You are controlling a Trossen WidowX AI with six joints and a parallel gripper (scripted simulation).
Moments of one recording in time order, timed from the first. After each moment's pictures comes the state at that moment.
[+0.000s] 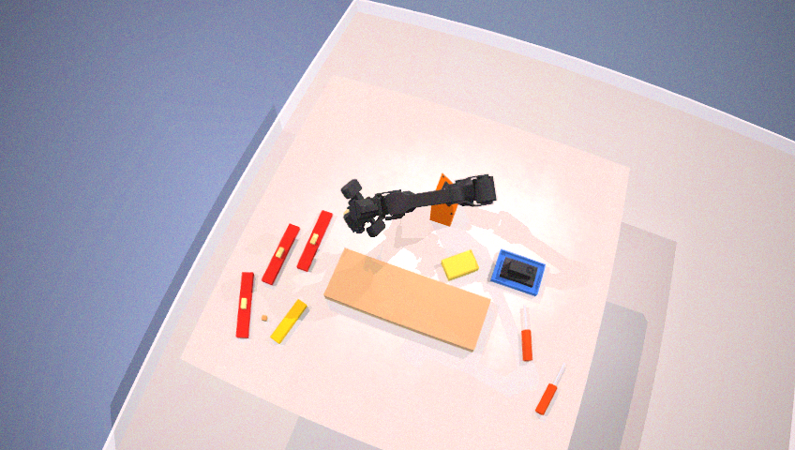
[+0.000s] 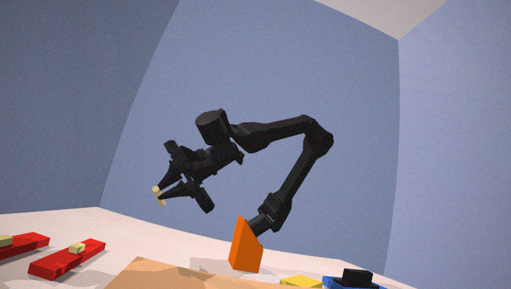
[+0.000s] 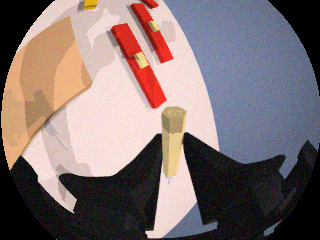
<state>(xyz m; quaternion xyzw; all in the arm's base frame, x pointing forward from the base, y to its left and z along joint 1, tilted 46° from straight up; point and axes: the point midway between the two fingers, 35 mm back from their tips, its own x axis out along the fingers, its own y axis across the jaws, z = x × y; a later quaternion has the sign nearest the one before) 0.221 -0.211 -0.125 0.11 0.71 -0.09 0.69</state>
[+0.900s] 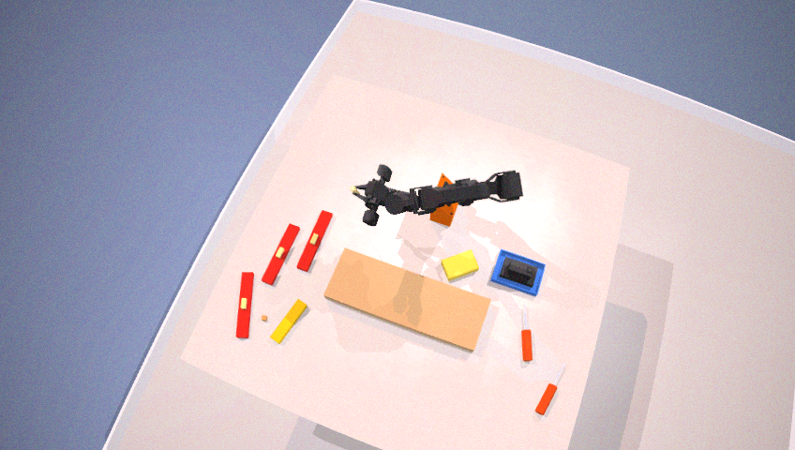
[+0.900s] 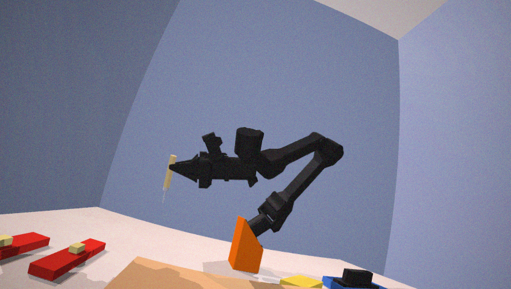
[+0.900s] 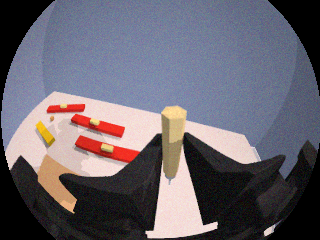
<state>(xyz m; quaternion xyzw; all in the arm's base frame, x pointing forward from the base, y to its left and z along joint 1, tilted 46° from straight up) 0.183 -0.244 -0.075 0.24 0.44 -0.53 0.69</state>
